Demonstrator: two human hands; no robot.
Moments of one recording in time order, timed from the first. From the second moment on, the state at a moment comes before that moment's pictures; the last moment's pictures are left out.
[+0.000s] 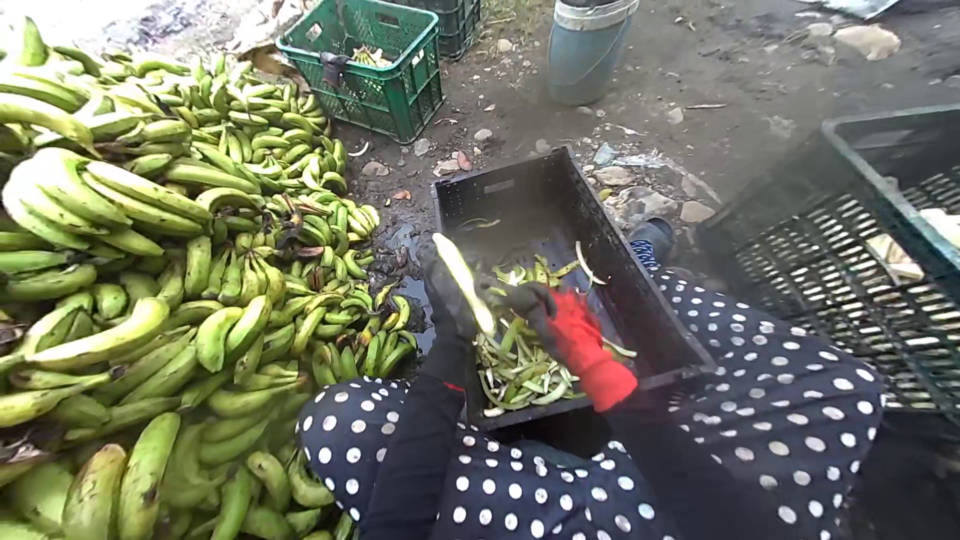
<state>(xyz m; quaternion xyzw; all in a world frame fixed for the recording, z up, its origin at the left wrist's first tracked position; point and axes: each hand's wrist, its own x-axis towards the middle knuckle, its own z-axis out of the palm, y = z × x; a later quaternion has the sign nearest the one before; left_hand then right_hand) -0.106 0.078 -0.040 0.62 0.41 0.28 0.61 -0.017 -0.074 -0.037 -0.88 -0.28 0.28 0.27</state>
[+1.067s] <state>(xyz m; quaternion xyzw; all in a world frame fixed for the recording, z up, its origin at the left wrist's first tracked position) -0.109 0.072 -0.027 0.56 0.47 0.33 0.60 -0.050 -0.076 -0.036 -0.90 -0.27 0.21 0.27</state>
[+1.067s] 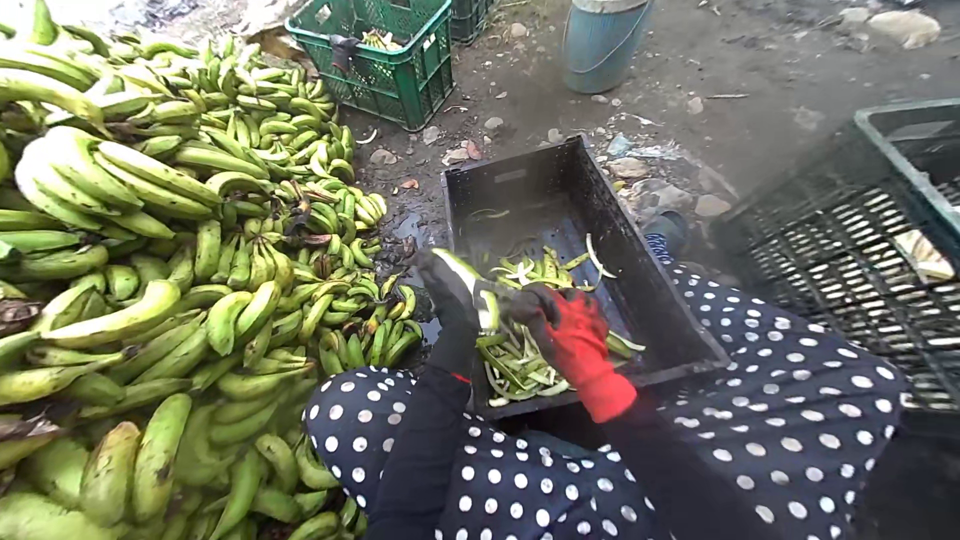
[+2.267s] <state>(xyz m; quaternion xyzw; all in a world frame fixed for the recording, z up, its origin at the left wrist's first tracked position) -0.107 0.049 -0.032 0.59 0.23 0.12 0.77 0.018 -0.061 -0.051 -0.86 -0.23 0.30 0.33</state>
